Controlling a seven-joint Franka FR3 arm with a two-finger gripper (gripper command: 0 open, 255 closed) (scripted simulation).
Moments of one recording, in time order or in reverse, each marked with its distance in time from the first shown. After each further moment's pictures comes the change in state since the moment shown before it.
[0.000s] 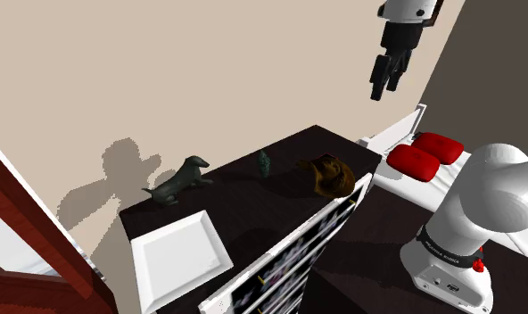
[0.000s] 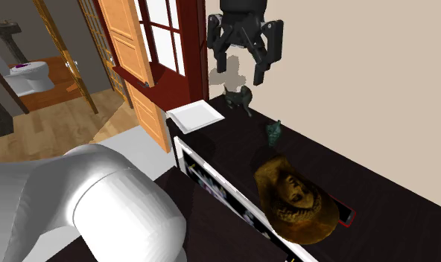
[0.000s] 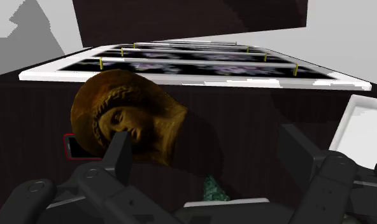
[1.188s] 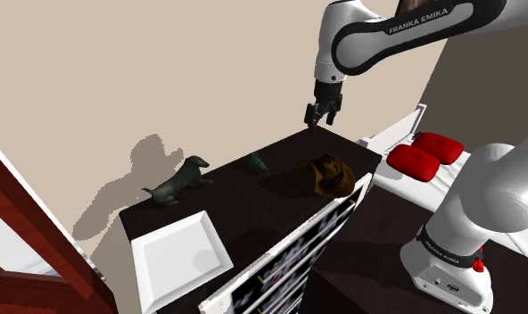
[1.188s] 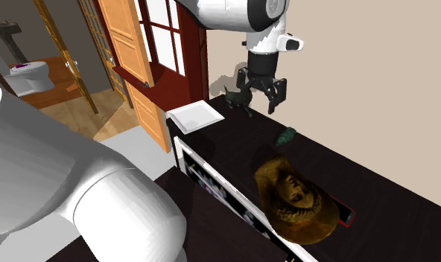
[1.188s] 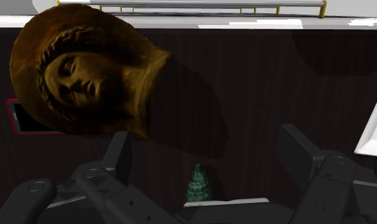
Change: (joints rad) arm 0.009 0.429 0.036 -0.082 0.008 0.543 0.092
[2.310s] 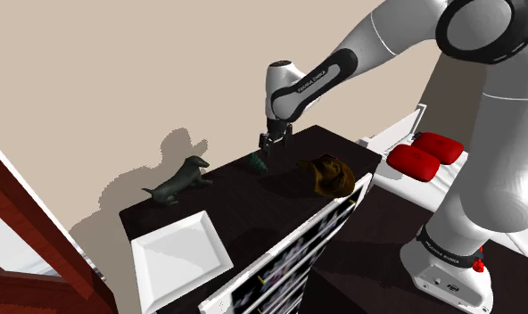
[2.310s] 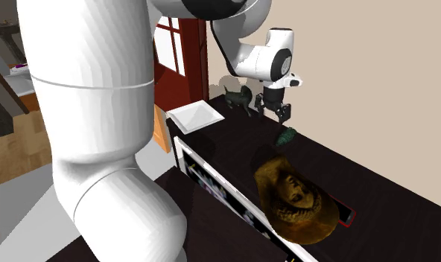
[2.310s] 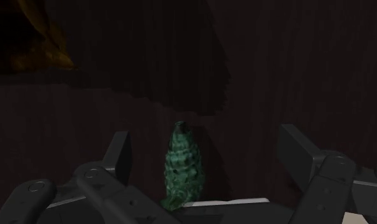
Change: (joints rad) arm 0.009 0.664 0.019 0.332 -0.045 0.366 0.111
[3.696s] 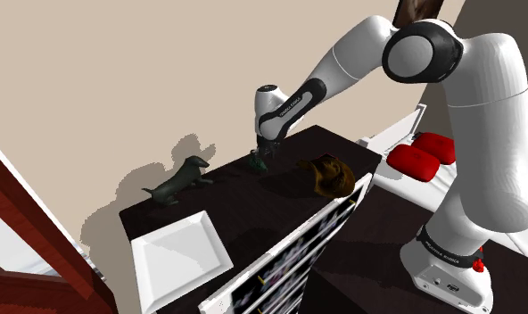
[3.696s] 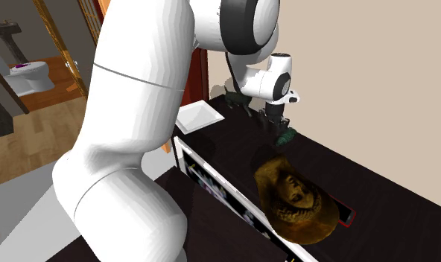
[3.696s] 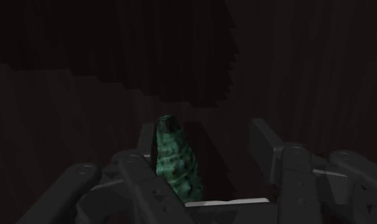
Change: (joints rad) arm 0.010 0.271 -0.011 0.171 -0.019 0.111 0.032
